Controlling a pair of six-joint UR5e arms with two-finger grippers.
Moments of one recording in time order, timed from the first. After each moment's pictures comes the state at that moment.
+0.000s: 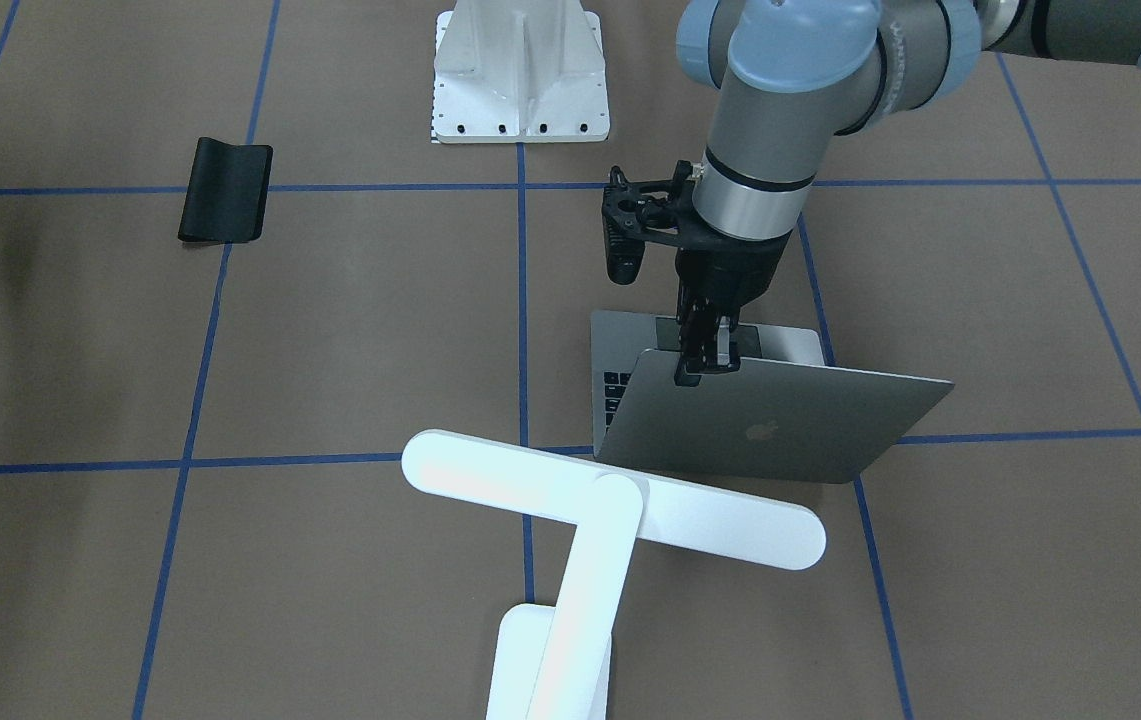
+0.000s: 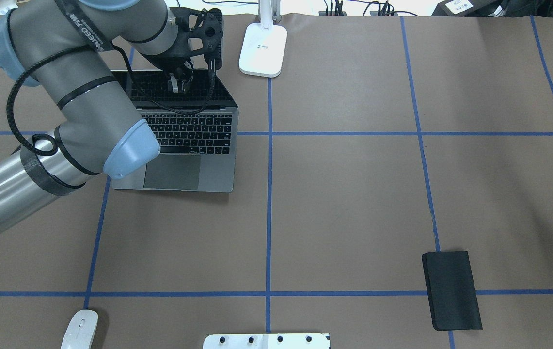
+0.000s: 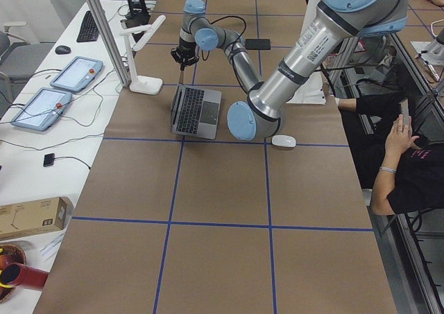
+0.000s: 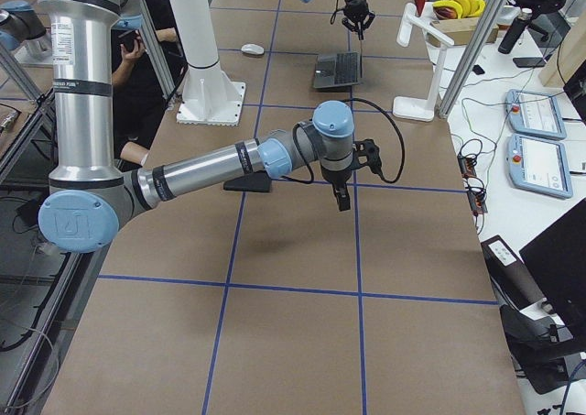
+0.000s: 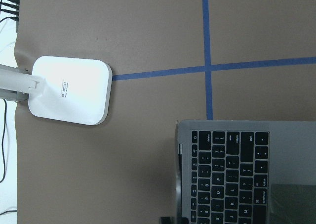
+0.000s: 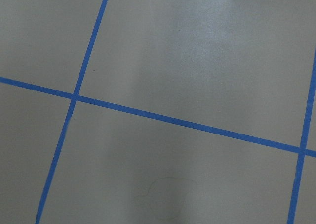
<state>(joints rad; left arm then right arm) -0.82 -2.35 -1.69 -1.55 -1.90 0.56 1.36 -1.60 1.92 -1.44 2.37 0.24</state>
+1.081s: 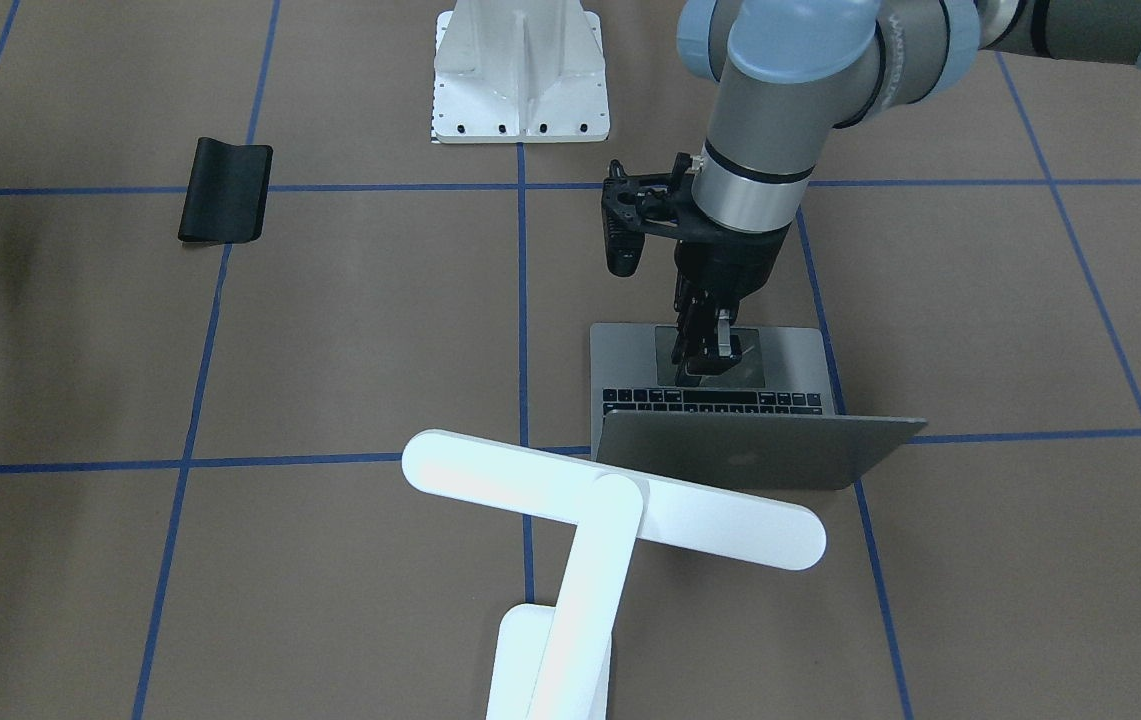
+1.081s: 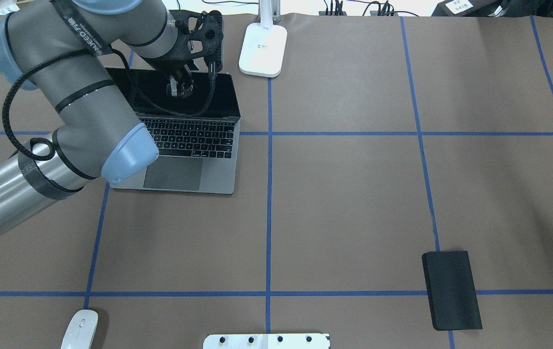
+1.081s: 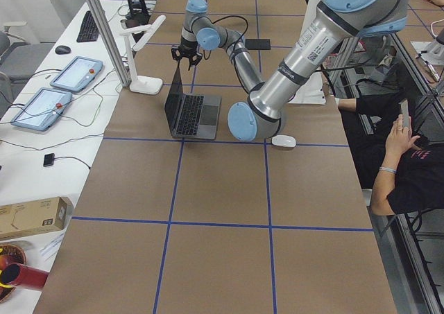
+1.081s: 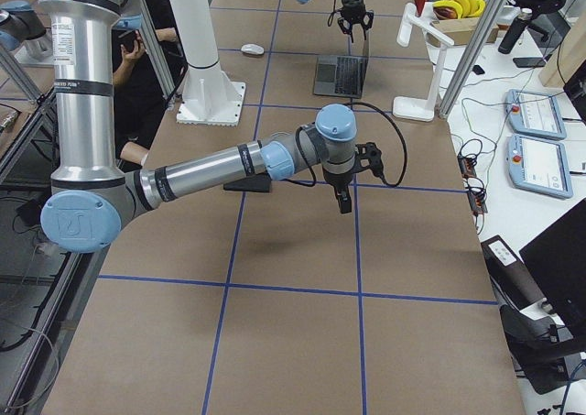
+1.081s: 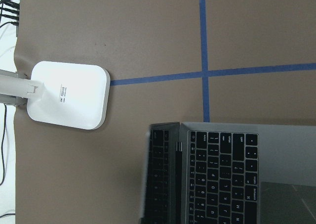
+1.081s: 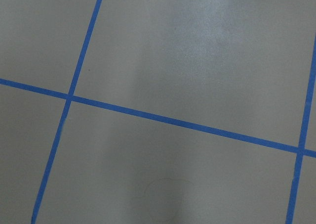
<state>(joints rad) -0.82 -2.34 -1.73 -1.54 -1.90 0.56 1.36 -1.59 1.90 -1.44 2.37 0.24</state>
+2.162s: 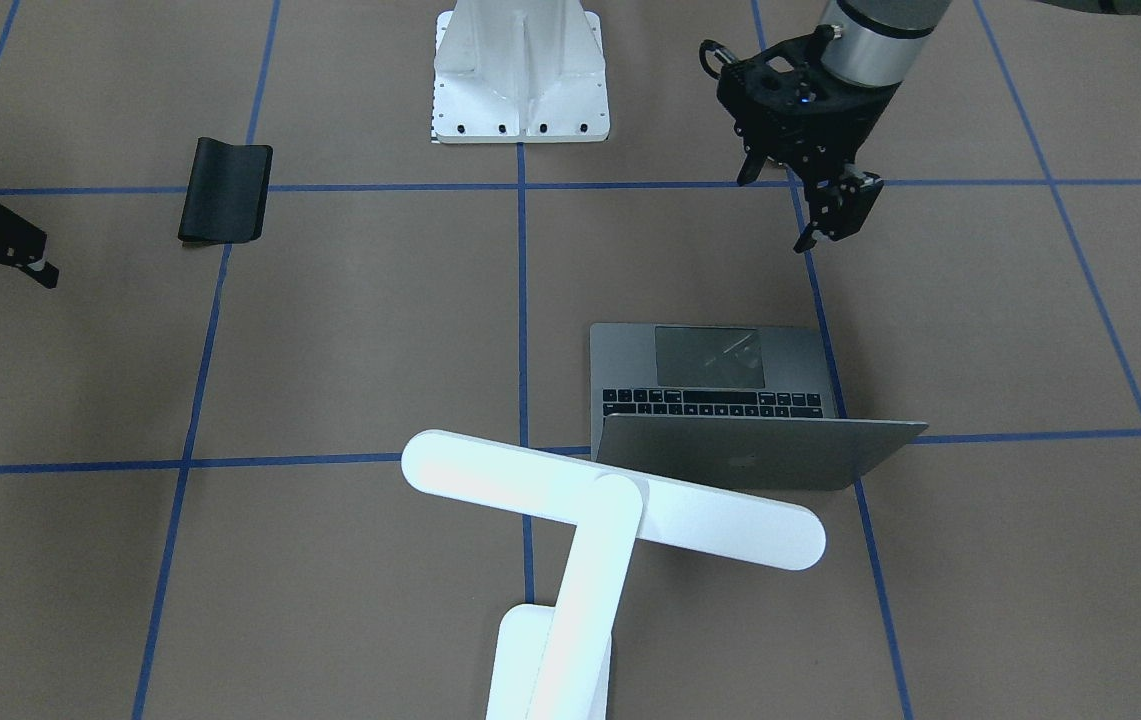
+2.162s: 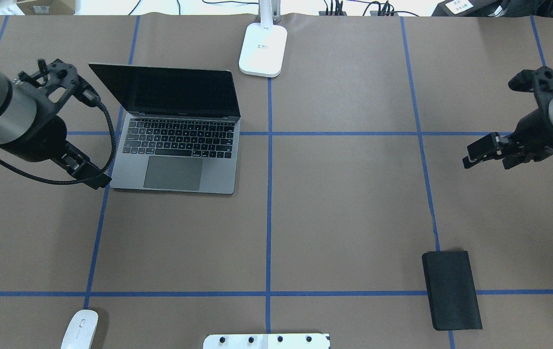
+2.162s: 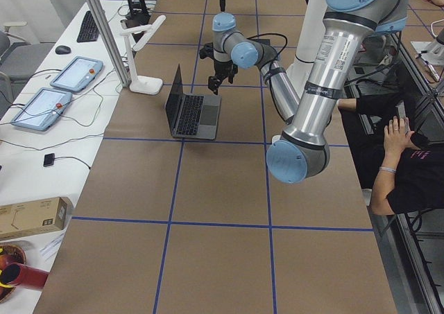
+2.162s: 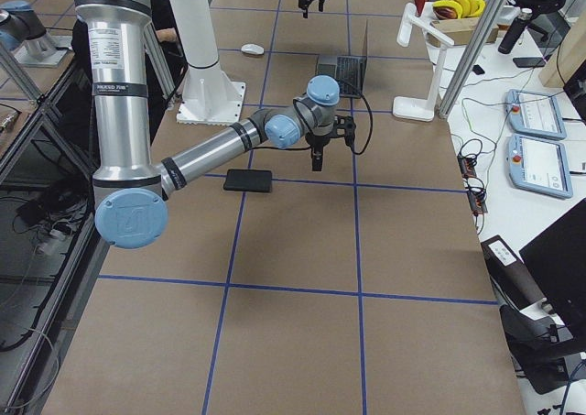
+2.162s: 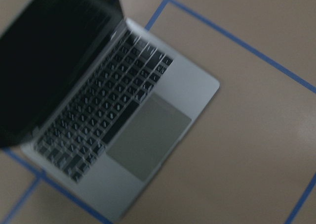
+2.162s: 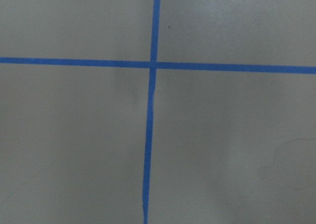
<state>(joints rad) -0.83 -1.84 -2.23 -1.35 -2.15 -0.40 0.95 -1.55 2.05 -1.43 2.30 0.83</state>
